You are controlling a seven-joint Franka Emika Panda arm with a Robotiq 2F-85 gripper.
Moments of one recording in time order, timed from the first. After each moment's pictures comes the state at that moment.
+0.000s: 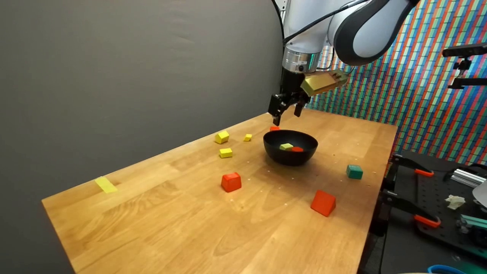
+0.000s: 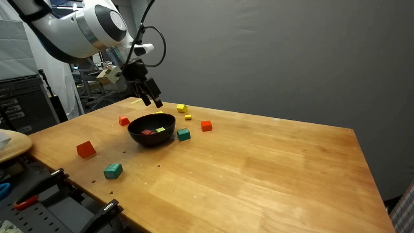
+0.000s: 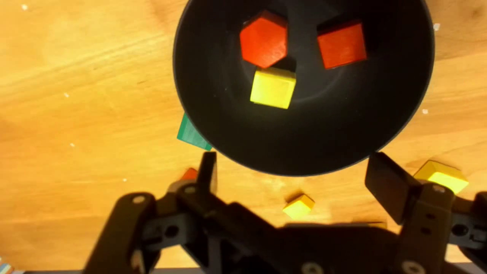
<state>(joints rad) 0.48 0.17 -0.30 -2.44 -0.54 2.74 0.88</state>
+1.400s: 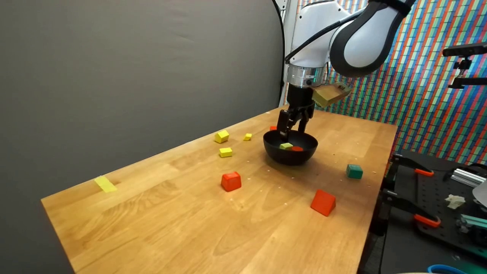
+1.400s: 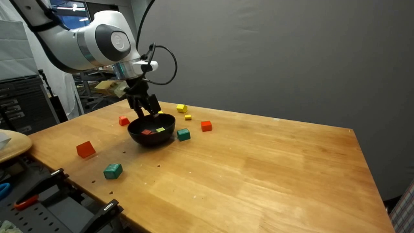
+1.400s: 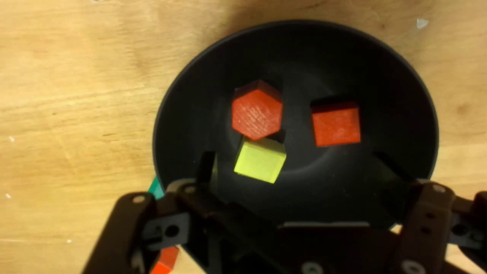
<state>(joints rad) 0.23 0.24 -0.06 -2.48 -0.29 2.81 0.52</state>
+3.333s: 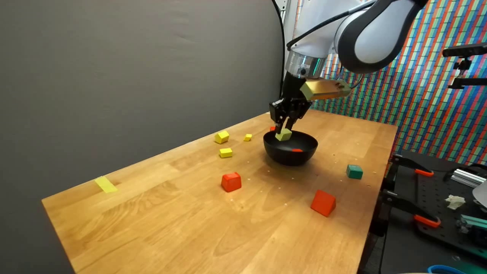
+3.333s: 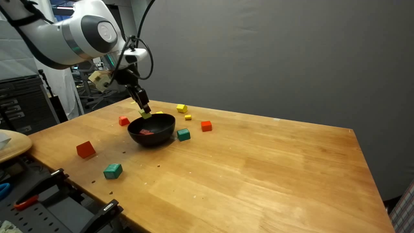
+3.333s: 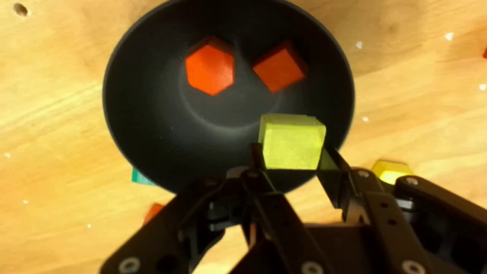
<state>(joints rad) 0.62 0.17 -0.39 -2.52 -0.32 2.91 0.86</state>
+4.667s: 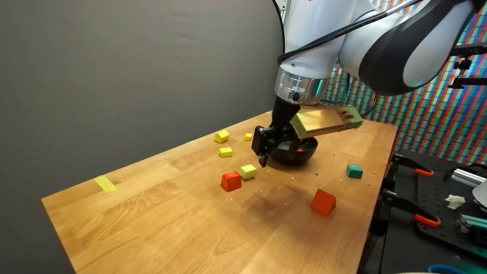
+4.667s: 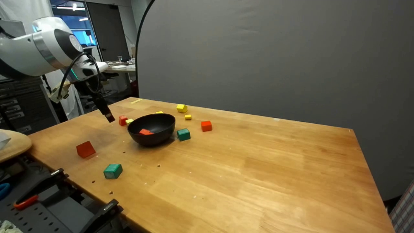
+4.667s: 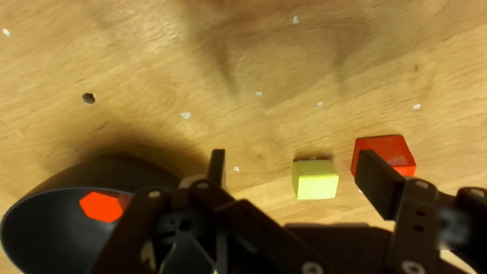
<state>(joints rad) 0.86 0.25 -0.32 -2.48 -0.43 2.85 1.33</state>
